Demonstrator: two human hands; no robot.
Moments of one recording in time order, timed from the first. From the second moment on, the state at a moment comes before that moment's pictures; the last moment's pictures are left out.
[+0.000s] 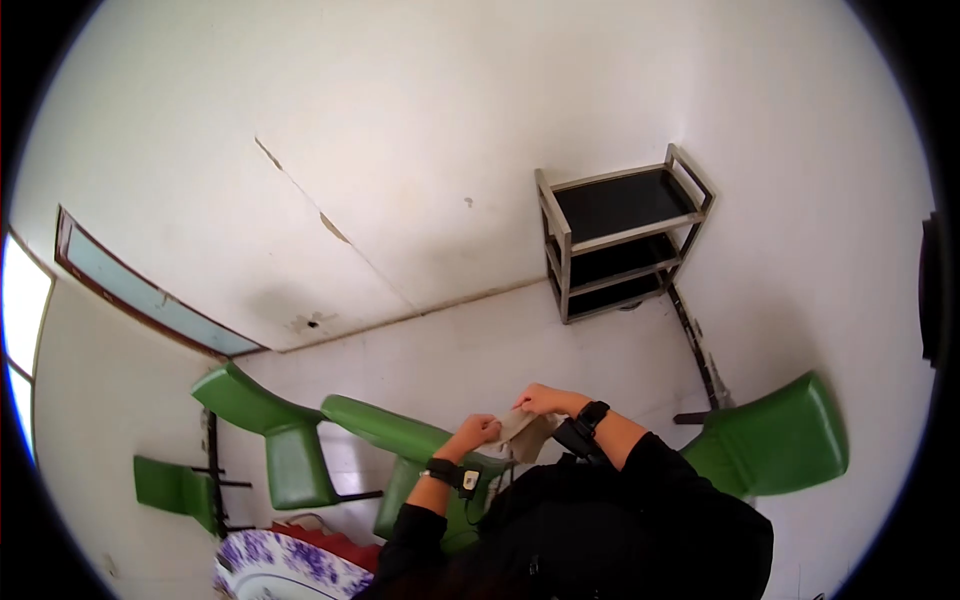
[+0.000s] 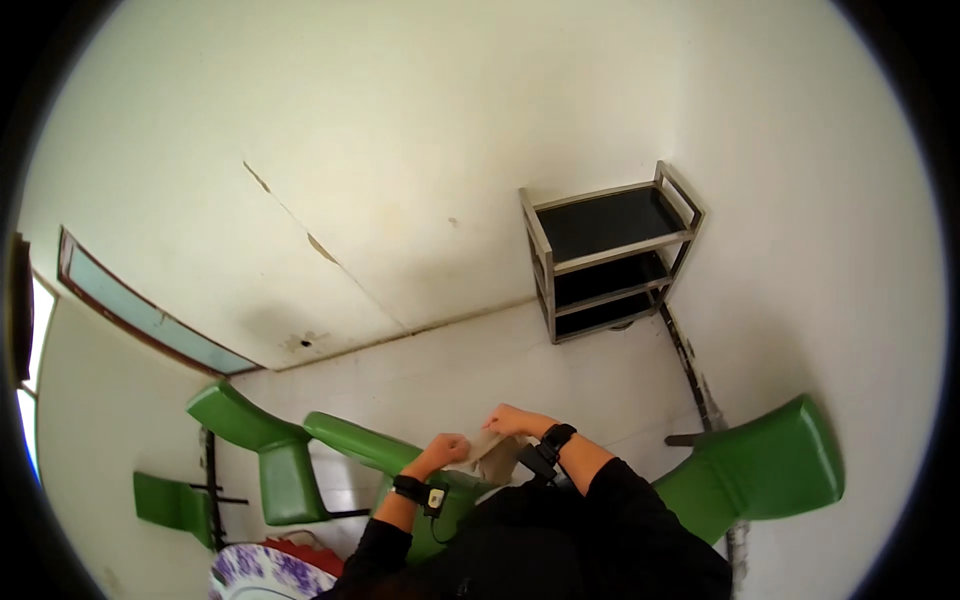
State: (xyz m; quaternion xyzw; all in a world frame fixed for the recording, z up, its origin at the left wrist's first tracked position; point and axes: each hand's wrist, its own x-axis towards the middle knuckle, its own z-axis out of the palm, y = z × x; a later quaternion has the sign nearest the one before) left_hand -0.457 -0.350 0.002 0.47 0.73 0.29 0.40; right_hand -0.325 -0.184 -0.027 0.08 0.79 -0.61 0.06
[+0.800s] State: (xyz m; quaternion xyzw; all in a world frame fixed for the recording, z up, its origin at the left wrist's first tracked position) left_hand -0.462 -0.053 -0.065 0.54 0.59 0.33 0.50; right_hand -0.254 0.030 -0.023 0.42 0.67 -0.61 -0.05
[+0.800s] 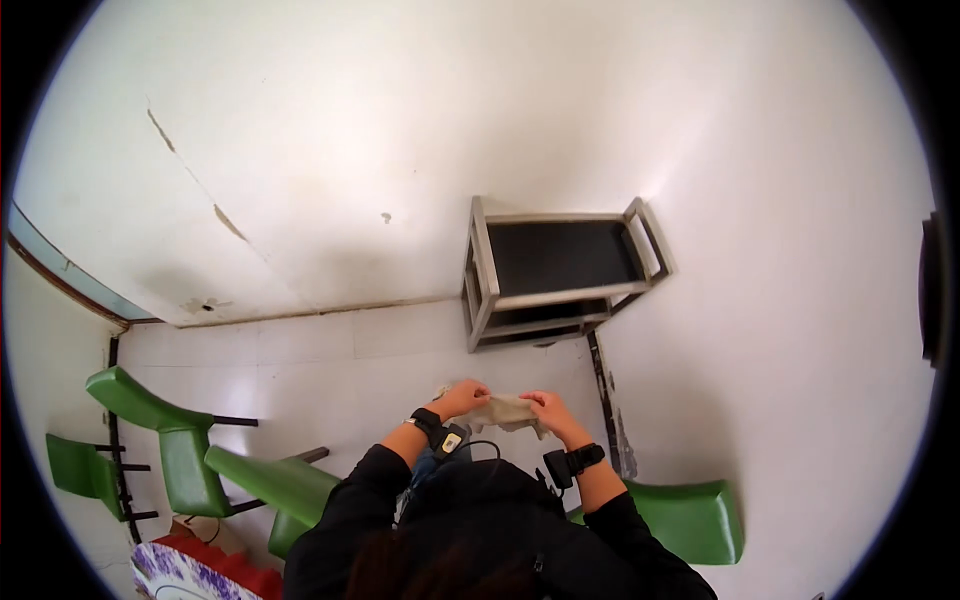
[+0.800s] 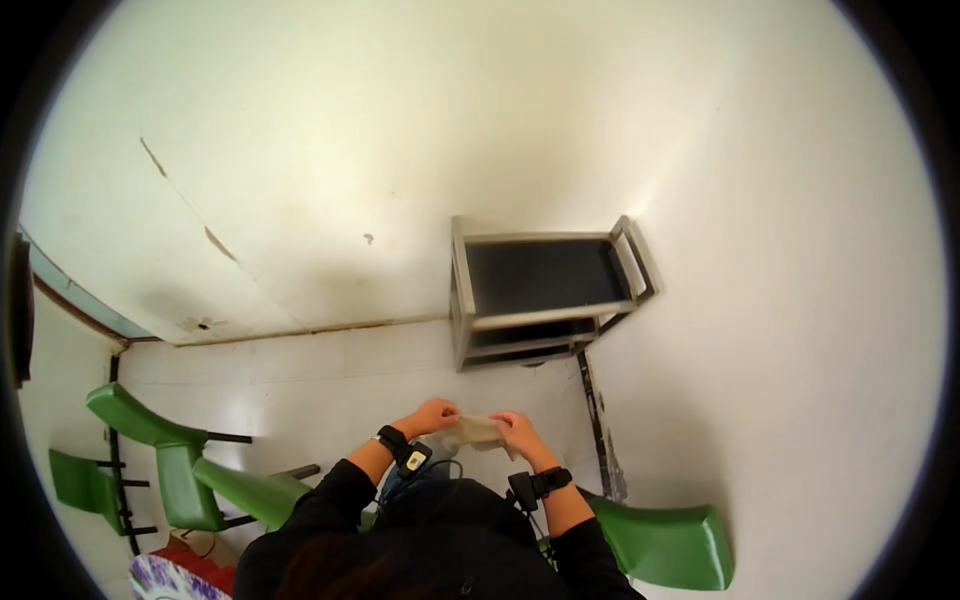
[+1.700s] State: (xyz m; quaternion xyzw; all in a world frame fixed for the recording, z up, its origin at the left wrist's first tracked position) left_hand -0.534 0.113 -0.089 0.52 0.66 0.35 0.42; right_hand -0.420 0.187 -0.070 0.29 0.88 -0.36 -0.05
